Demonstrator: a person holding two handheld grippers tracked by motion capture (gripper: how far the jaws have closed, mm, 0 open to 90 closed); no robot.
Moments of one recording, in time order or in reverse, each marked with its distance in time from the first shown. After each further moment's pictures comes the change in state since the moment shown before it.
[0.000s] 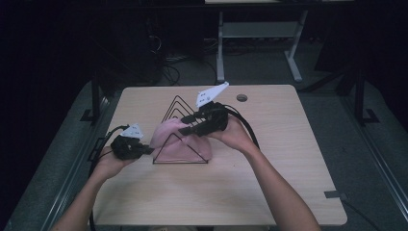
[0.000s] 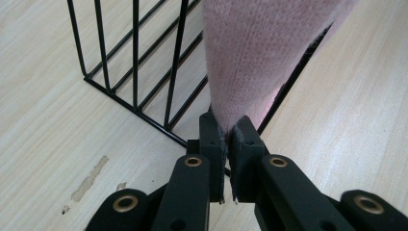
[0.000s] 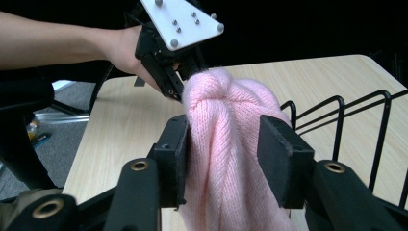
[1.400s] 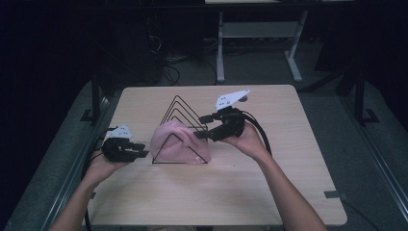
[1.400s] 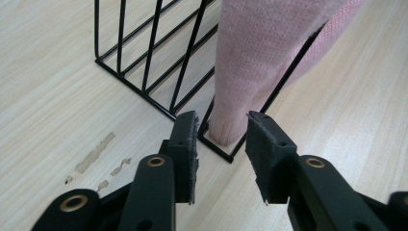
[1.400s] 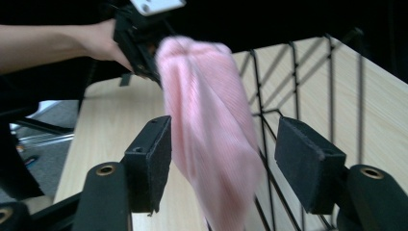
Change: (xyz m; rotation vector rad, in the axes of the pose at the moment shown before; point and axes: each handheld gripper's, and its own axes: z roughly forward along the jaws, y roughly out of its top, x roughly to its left) left arm 0.008 -0.023 -0.017 -0.083 -0.015 -0.100; right arm 0.001 -0.038 -0.032 -0.042 -0.086 0.109
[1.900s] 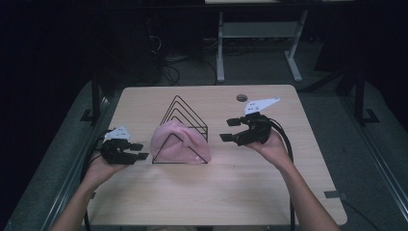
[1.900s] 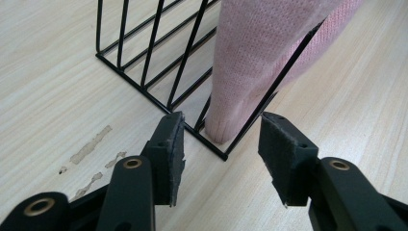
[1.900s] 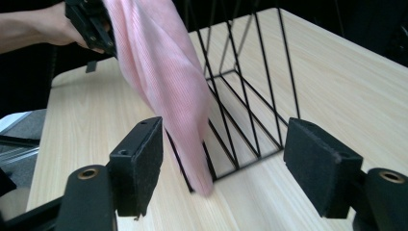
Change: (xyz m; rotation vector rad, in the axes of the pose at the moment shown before) left arm -0.004 -0.004 -0.001 -0.020 0.004 -0.055; right arm -0.011 -0.052 -0.052 0.000 -0.125 0.116
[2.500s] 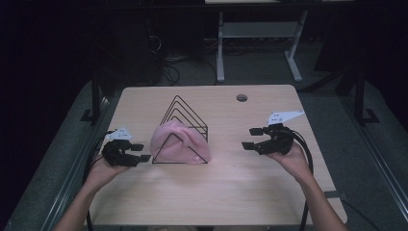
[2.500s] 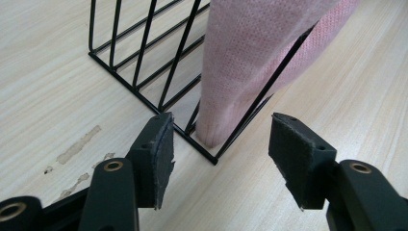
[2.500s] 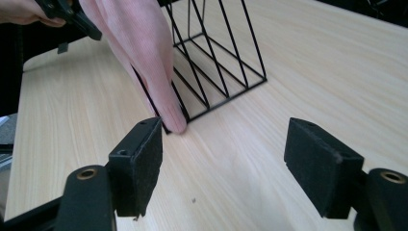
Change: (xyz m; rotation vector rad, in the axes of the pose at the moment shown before) left arm -0.007 -0.001 0.002 -0.002 -0.002 -0.024; right arm -0.013 -0.056 -0.040 0.023 -0.089 0.091
